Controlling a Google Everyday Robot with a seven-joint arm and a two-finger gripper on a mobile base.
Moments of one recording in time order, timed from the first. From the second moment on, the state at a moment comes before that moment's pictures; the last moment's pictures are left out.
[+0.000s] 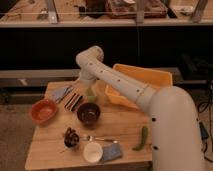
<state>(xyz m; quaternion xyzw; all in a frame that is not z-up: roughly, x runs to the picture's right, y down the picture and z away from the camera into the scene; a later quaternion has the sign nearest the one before) -0.104 -0.010 0.845 -0.20 -0.21 -0.42 0.86</state>
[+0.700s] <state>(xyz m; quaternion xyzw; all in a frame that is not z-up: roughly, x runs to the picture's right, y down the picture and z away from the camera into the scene) -0.158 -0.002 0.848 -0.17 -0.27 -0.46 0.83</state>
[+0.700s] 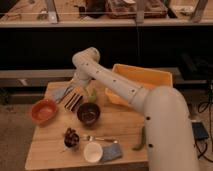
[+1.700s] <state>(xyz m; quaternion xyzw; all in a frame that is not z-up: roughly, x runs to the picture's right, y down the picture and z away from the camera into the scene) -0.204 0.044 0.905 -0.19 -0.27 -0.52 0.79</state>
